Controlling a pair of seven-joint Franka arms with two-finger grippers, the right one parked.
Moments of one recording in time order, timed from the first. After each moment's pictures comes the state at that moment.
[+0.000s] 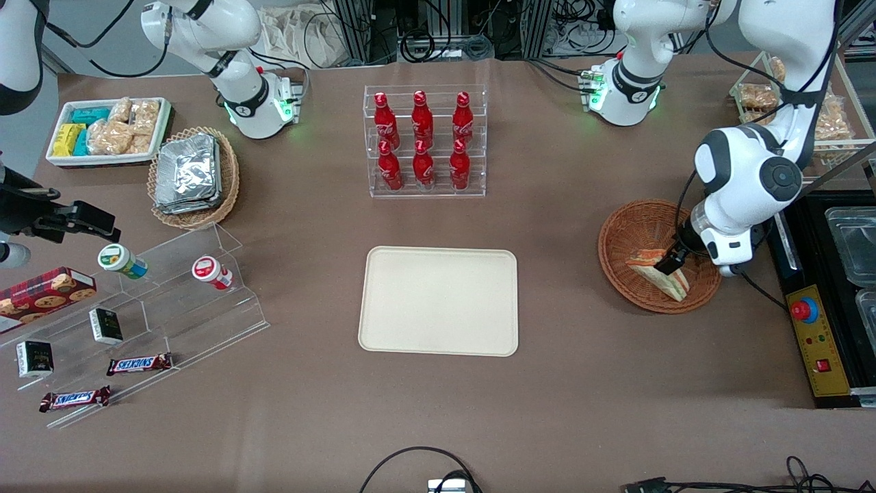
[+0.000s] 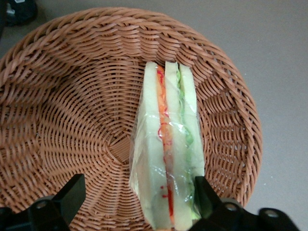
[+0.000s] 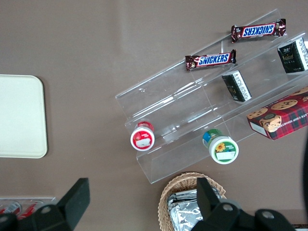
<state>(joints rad) 0.07 0.13 -0.07 -2.41 -0.11 2.54 -0.83</state>
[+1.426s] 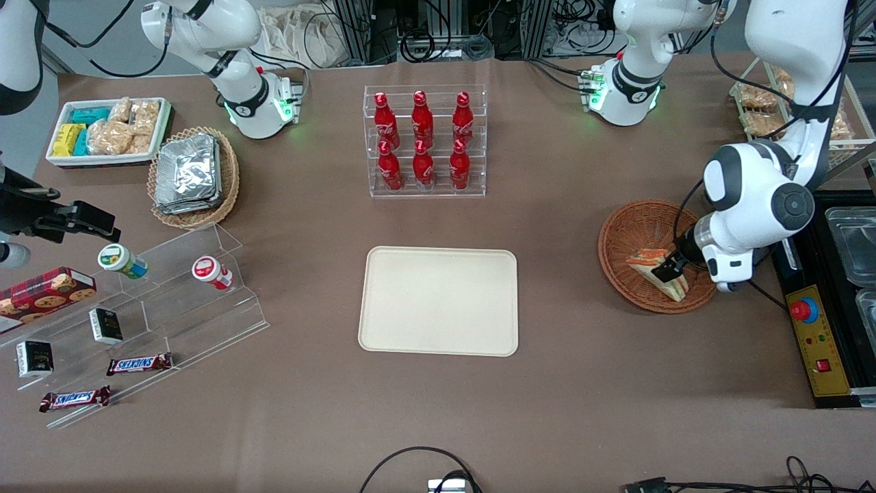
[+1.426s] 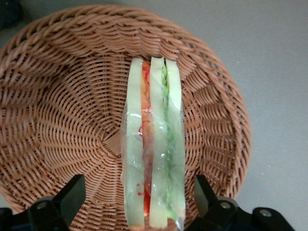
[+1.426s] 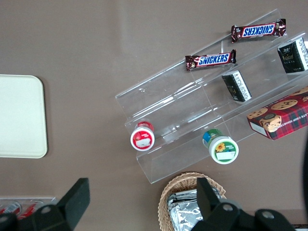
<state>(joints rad) 0.07 0.22 -0.08 -2.24 -0.11 2.32 -0.79</state>
